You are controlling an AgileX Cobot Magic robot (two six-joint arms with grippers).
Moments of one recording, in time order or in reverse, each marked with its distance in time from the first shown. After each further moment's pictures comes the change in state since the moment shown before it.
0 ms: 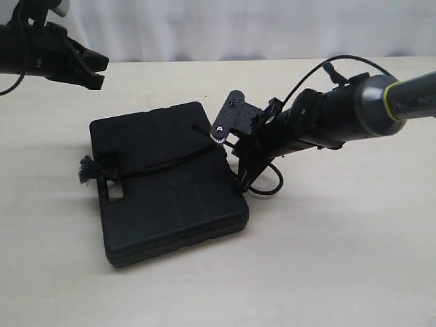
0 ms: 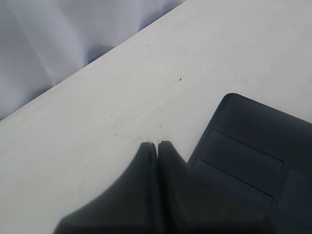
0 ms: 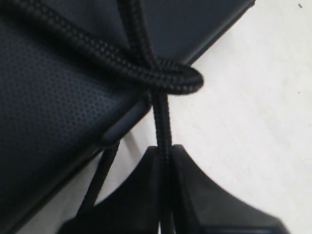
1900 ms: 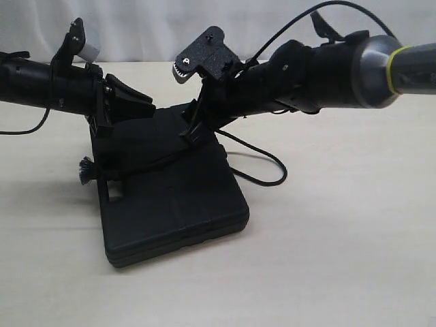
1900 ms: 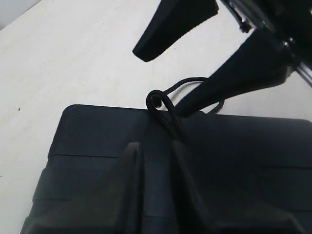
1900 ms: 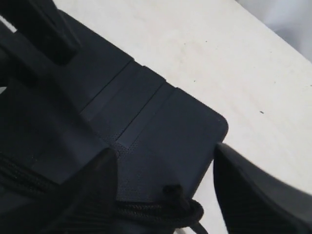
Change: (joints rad) left arm 0.000 0.179 -0.015 0.033 0.490 0.250; right arm 0.095 -0.072 -0.162 0.073 0.039 0.253
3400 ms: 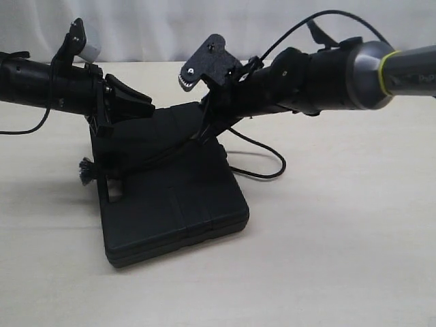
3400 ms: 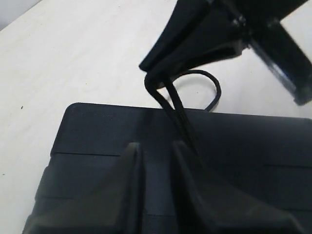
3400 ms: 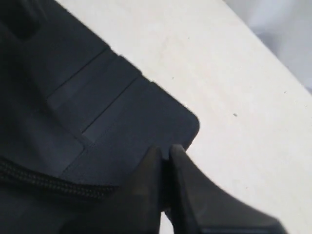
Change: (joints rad) left arm 0.000 0.000 0.000 0.000 -0.008 0.000; right arm -0.022 0.016 -0.002 -0.042 -0.041 -0.066
